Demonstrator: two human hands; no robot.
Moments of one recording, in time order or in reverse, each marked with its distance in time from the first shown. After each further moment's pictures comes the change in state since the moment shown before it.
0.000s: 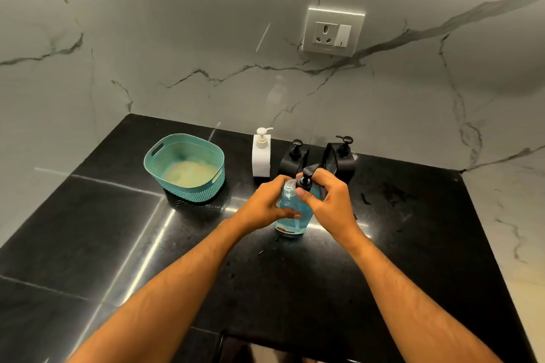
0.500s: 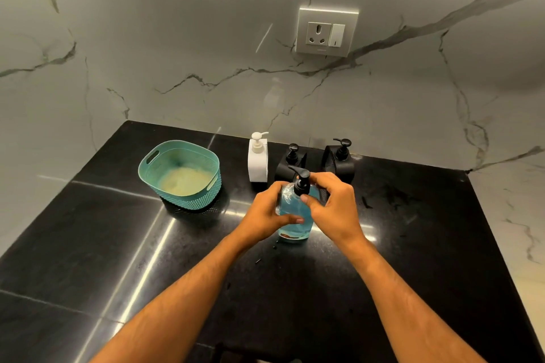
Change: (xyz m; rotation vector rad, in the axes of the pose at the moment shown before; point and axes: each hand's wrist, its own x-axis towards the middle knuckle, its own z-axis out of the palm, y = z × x) left_hand 0.000 0.003 0.019 -0.145 0.112 -0.057; right_hand 0.004 -0.004 -0.013 -0.113 0.091 -0.007
